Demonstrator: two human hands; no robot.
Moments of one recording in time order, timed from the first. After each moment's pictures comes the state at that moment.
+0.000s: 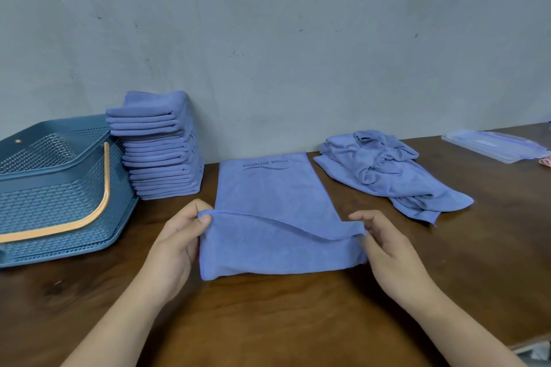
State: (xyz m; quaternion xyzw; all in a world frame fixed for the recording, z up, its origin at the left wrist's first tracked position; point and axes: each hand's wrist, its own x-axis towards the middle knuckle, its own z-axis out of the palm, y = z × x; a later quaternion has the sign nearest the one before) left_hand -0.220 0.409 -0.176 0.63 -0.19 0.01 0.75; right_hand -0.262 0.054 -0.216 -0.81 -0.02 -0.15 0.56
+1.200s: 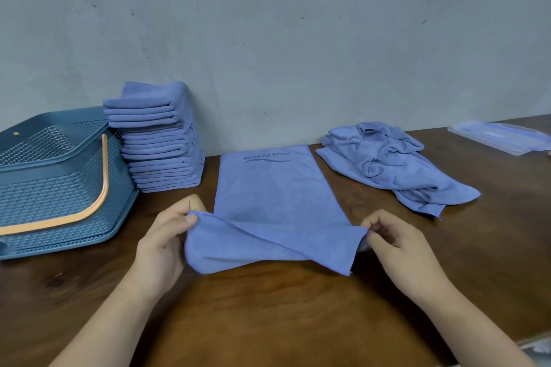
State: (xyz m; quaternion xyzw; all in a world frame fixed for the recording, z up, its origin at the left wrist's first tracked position) left_hand -0.221 0.417 -0.176 0.65 -0.19 0.03 0.74; right_hand -0.272 0.048 -0.204 -0.85 0.01 -0.13 0.51
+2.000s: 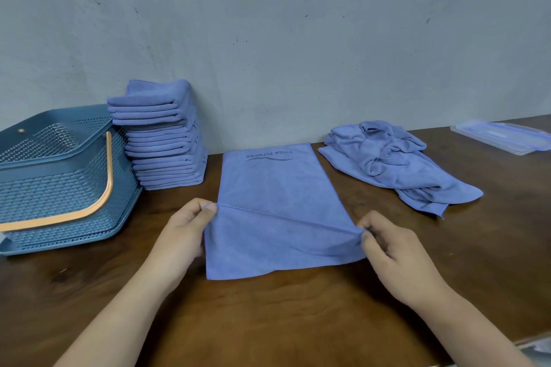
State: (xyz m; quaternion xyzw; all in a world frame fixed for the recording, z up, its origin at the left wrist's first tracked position) left_hand -0.204 0.408 -0.194 0.75 0.01 0.01 0.67; right_hand -0.273 0.053 -0.214 -0.89 -0.10 -0.17 0.41
